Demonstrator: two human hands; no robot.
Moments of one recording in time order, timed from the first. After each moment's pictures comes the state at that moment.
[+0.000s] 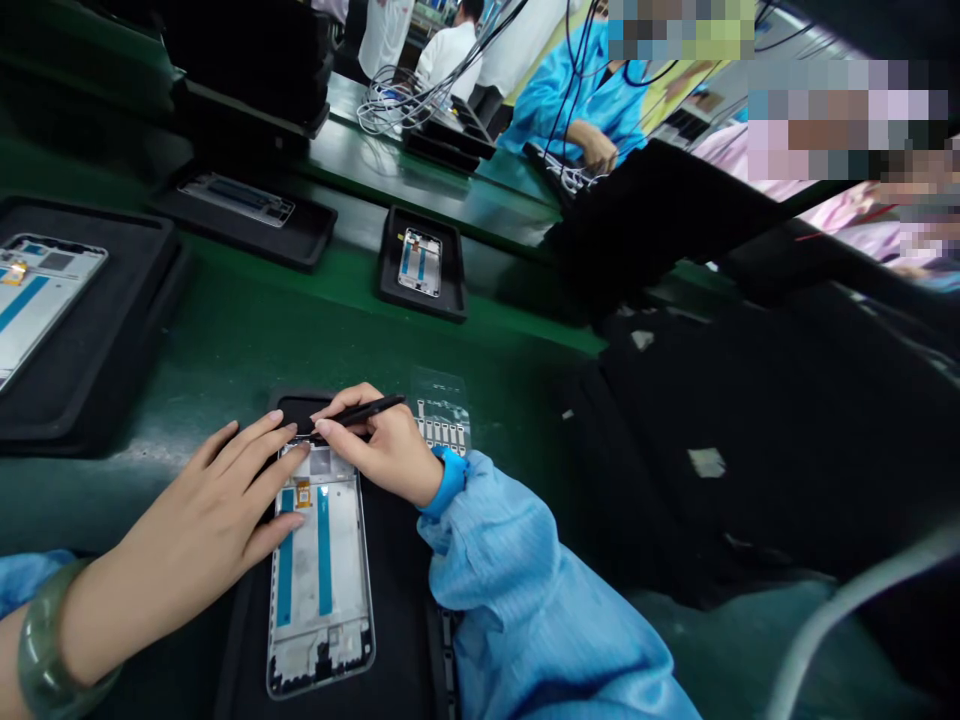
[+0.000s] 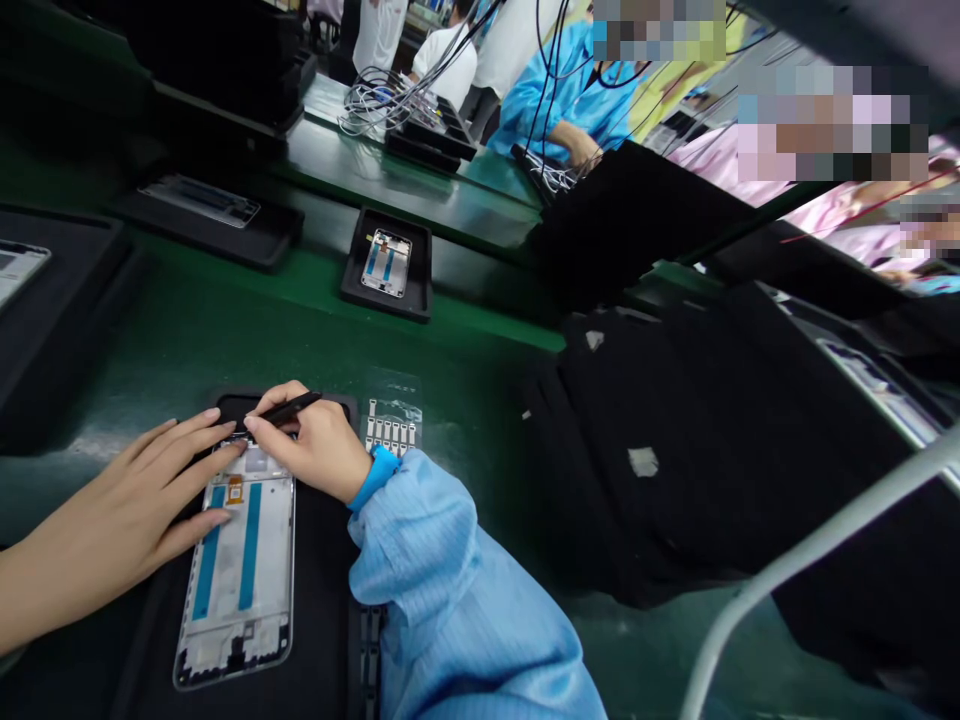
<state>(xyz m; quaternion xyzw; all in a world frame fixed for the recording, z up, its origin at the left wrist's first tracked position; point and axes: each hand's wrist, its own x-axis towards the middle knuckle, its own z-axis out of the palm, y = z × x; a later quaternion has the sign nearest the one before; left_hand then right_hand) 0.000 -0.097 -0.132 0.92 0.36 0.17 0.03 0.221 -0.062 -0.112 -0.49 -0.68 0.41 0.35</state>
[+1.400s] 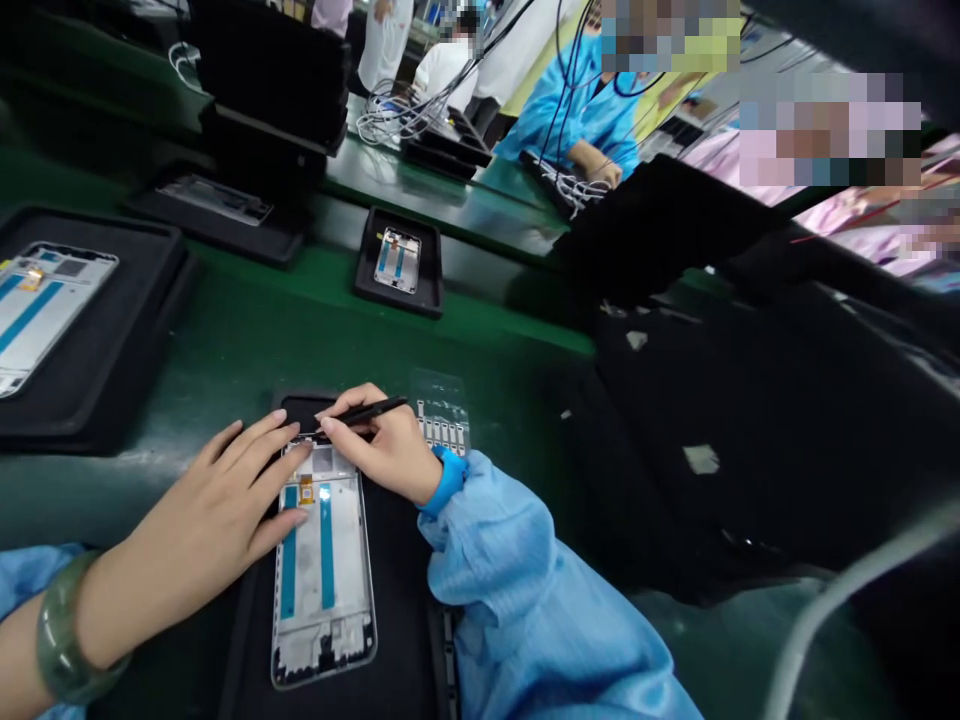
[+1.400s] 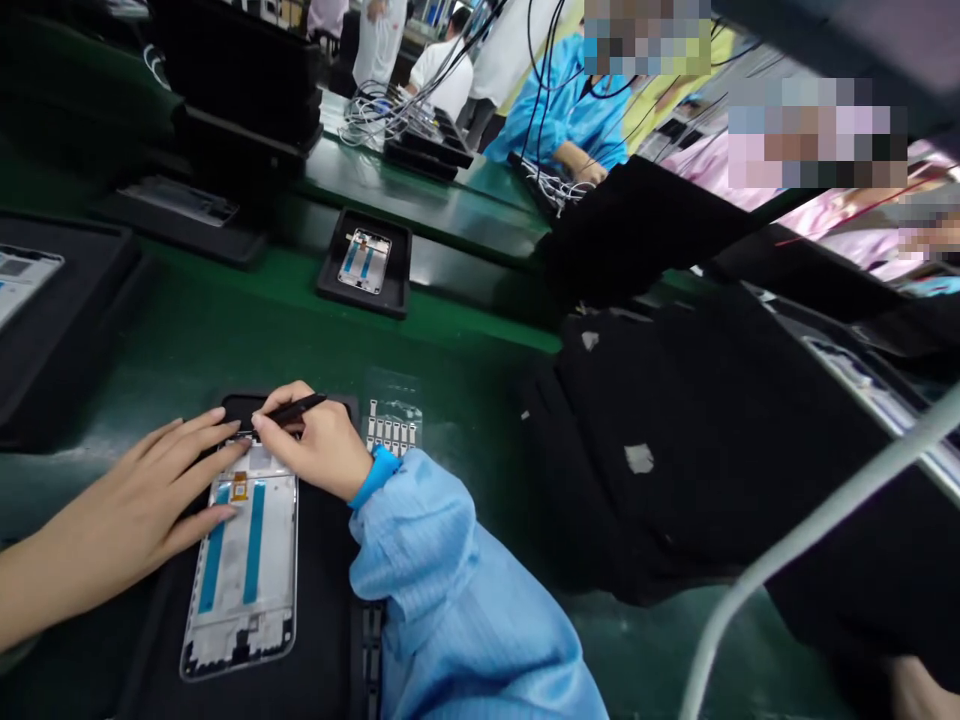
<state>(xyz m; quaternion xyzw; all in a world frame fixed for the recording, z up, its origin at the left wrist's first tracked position) 0.000 -0.096 -0.133 0.92 0.36 0.16 0.01 0.221 -0.062 -0.115 -0.48 -0.69 0.39 0.37</state>
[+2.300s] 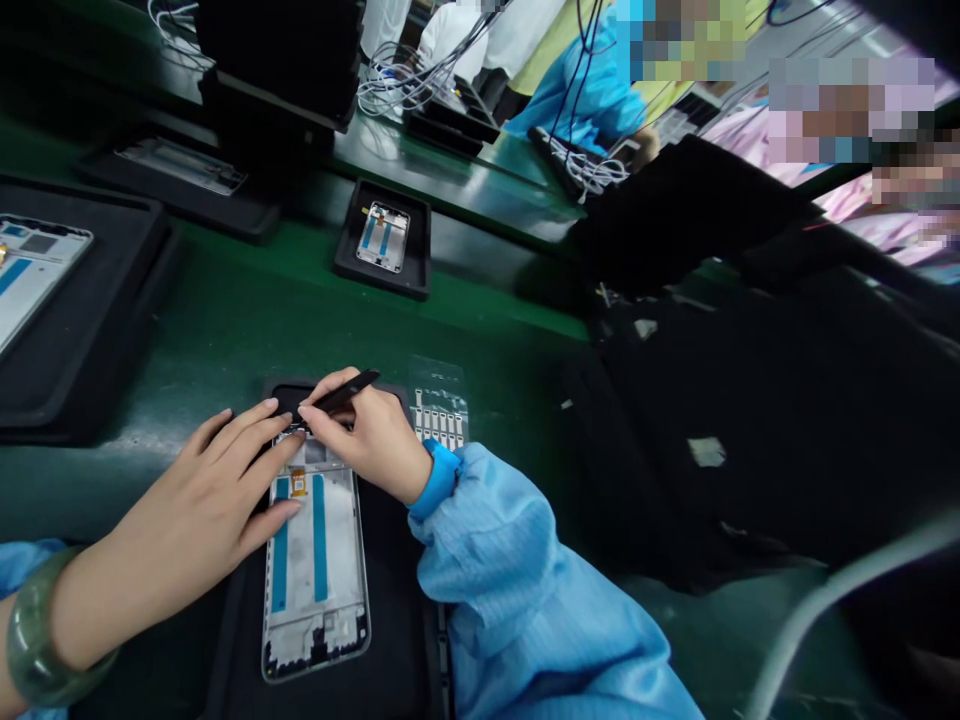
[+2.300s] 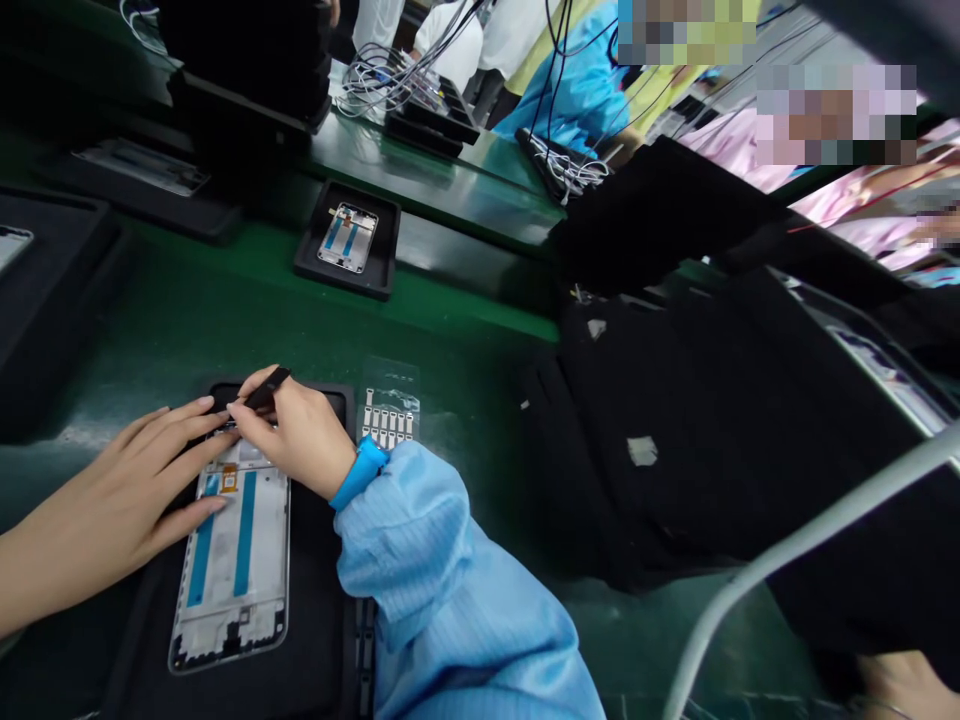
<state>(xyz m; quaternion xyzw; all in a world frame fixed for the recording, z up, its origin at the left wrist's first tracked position) 0.000 -0.097 -0.128 0.93 0.35 0.15 0.01 0.208 -0.062 -0.110 -0.47 -0.71 0.37 0.37</state>
